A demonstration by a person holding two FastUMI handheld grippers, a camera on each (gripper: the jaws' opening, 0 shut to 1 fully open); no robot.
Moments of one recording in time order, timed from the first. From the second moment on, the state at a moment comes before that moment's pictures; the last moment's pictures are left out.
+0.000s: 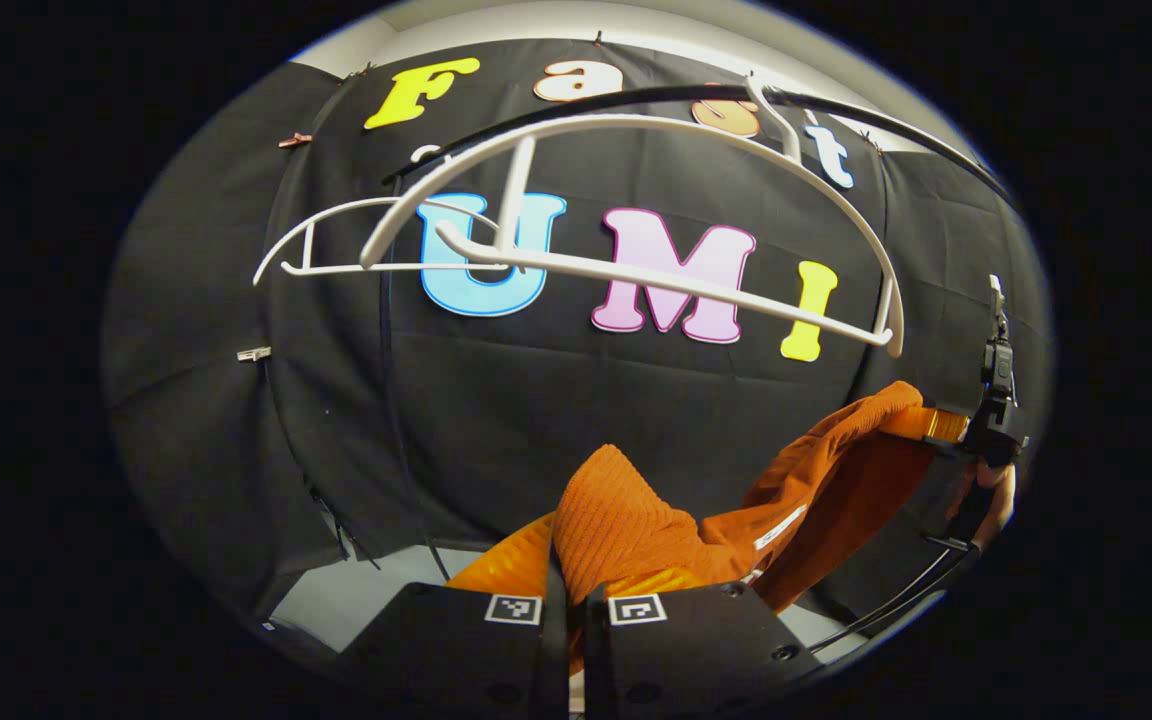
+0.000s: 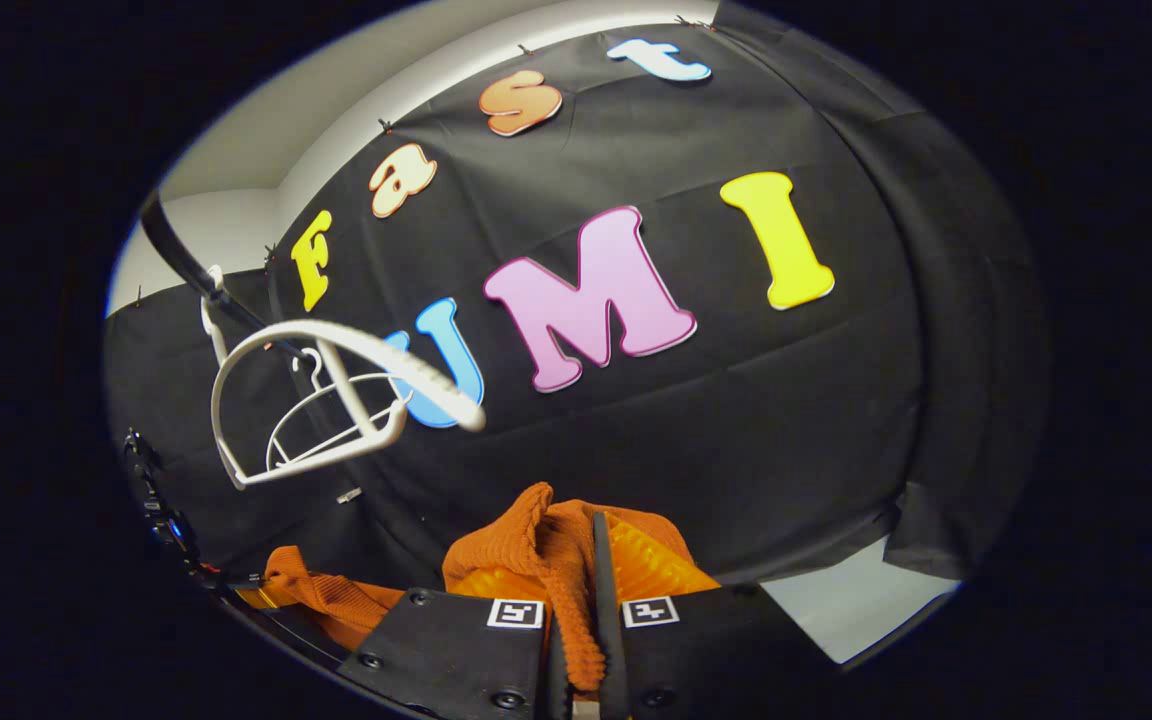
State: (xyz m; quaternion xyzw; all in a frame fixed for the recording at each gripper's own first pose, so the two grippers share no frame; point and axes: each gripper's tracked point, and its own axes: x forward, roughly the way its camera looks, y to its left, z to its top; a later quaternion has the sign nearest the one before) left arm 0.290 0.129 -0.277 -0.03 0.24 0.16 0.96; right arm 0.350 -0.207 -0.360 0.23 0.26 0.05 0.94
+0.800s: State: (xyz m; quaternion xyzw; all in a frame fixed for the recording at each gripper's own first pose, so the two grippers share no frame) left arm 0.281 0.086 -0.337 -0.03 0.34 0.12 0.93; right arm 0.258 -0.027 -0.416 0.23 0.43 0.23 0.84
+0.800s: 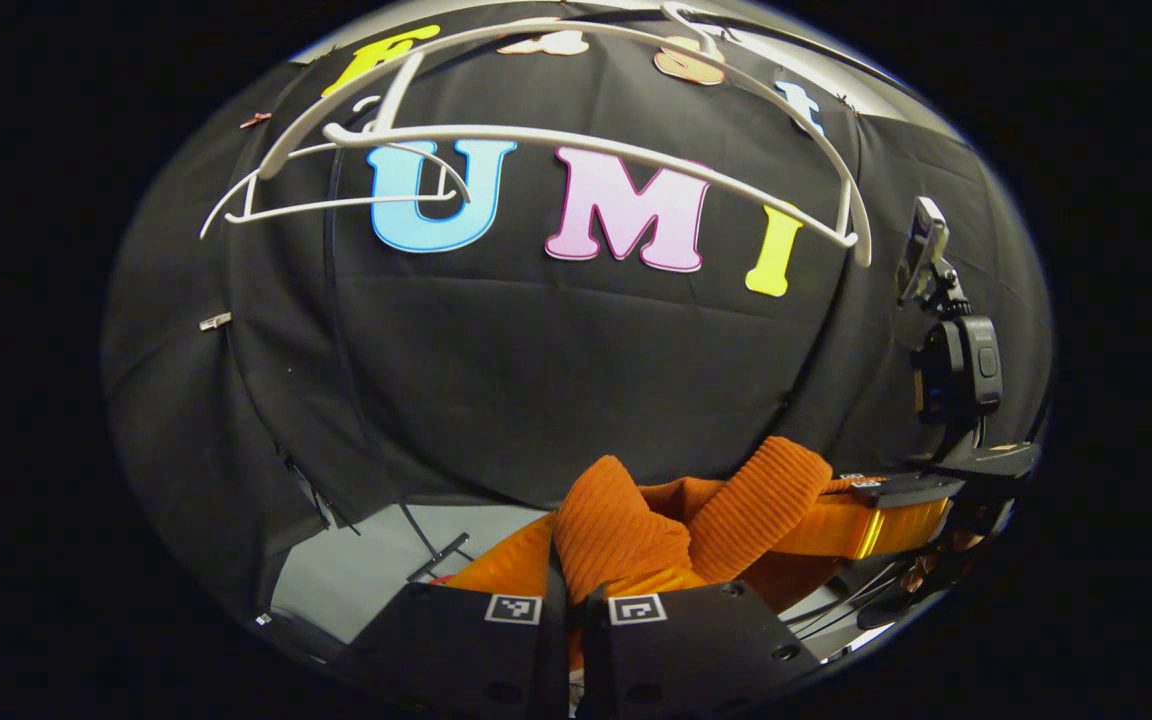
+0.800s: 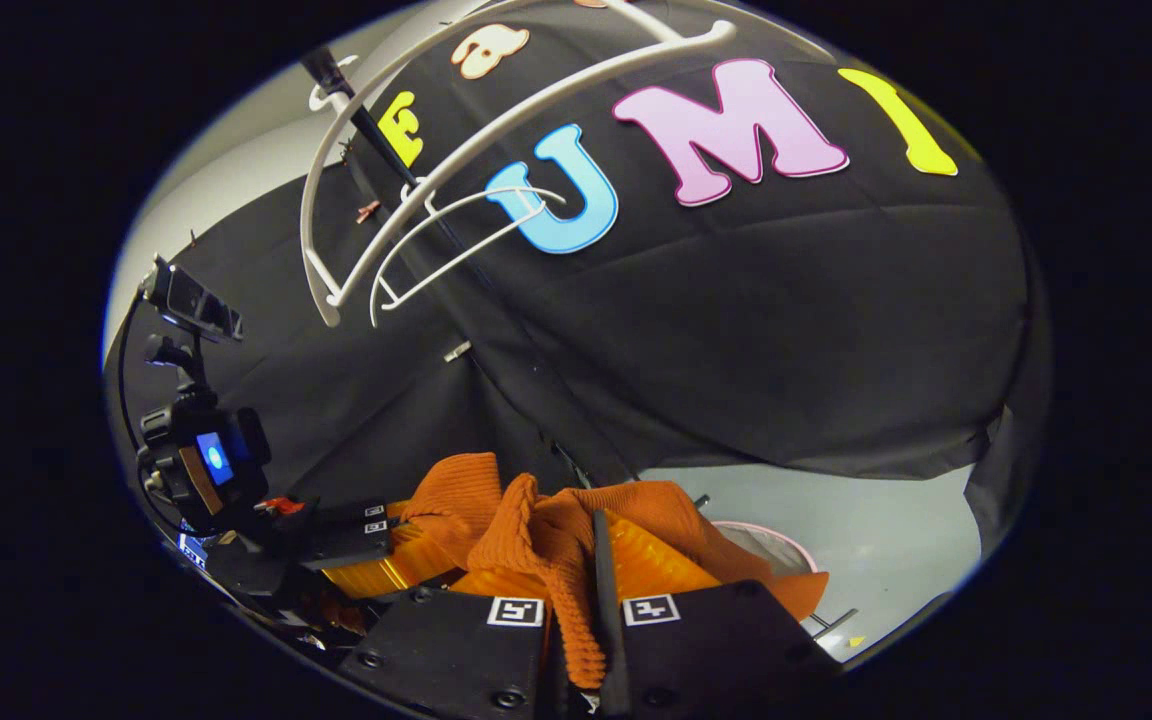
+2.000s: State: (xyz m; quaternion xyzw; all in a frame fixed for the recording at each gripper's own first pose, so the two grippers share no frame) left arm 0.280 0.110 -0.347 -0.06 0.41 0.13 0.90; right arm 0.259 0.008 -0.437 0.22 0.48 0.23 0.82
